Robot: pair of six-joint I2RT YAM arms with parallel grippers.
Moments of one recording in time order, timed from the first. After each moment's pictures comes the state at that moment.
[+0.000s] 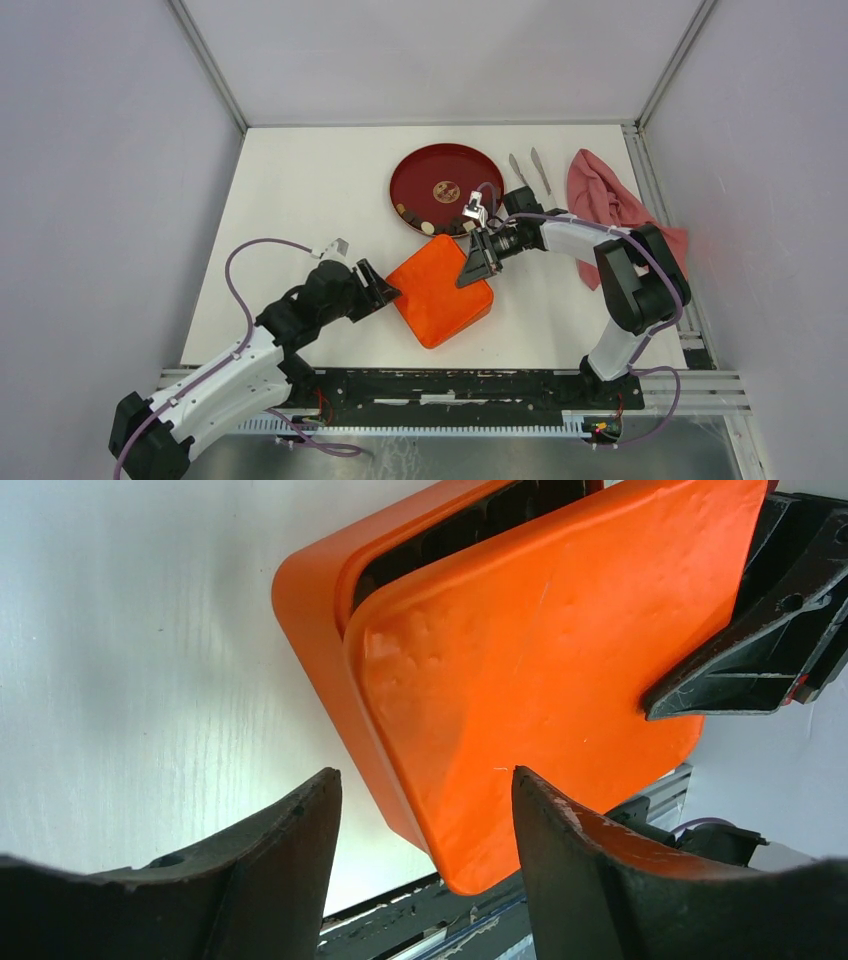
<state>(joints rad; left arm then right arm) -0.68 0.71 0.41 -0.36 -0.02 -1.05 0.41 1.73 0.96 -0.34 -1.19 0.18</state>
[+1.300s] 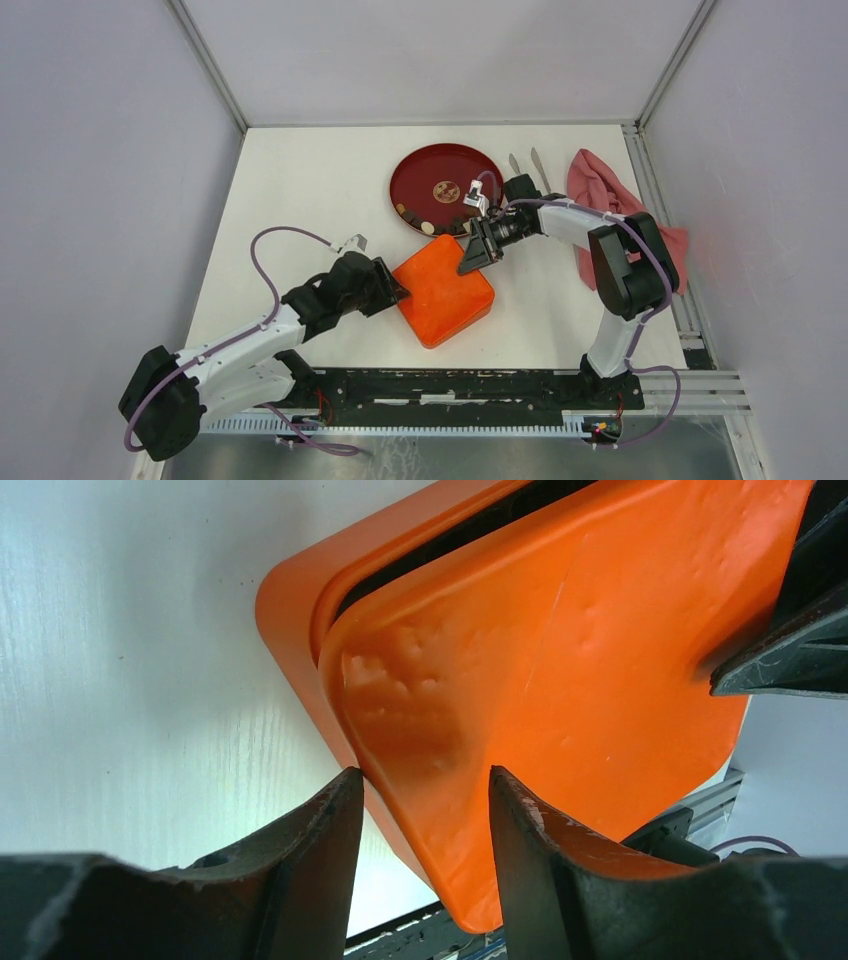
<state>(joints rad) -0.74 0.96 0.47 -0.26 -0.05 -1.05 0.37 1.83 1.09 -0.48 -1.16 0.05</state>
